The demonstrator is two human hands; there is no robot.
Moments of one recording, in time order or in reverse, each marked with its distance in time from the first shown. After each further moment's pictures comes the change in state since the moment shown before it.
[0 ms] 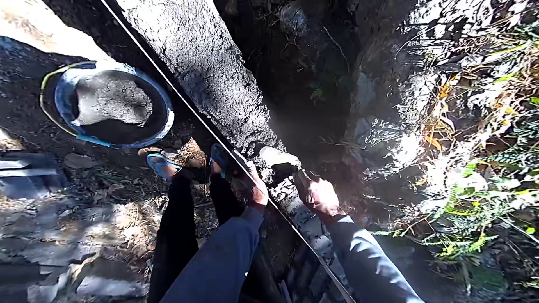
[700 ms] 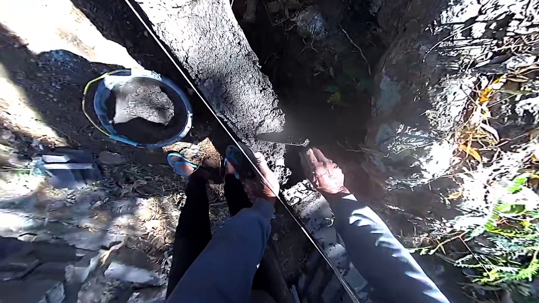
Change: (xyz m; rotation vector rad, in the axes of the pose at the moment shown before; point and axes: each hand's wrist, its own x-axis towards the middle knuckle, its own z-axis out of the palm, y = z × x) left_hand 0.030 -0.004 0.013 -0.114 0.128 0.128; right_hand 0.063 0.003 0.018 0.018 0.291 -0.156
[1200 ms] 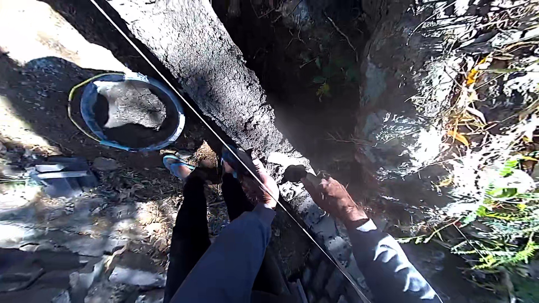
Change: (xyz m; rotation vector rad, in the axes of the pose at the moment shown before) left_hand -0.025 -0.016 -0.001 0.053 -0.009 -0.003; right_hand -0.041 0.011 -0.037 0.110 -0.763 0.285
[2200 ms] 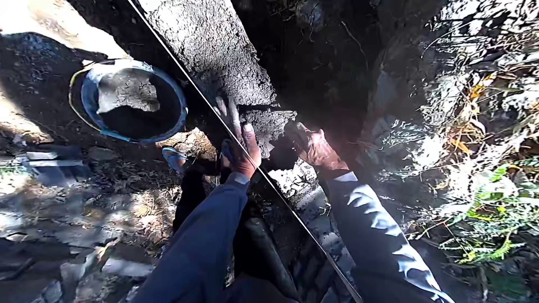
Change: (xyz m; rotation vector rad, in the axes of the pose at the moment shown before) left_hand 0.097 0.045 -0.030 0.357 -0.315 0.458; right_hand 0.080 -0.044 -0.053 0.049 0.626 -0.668
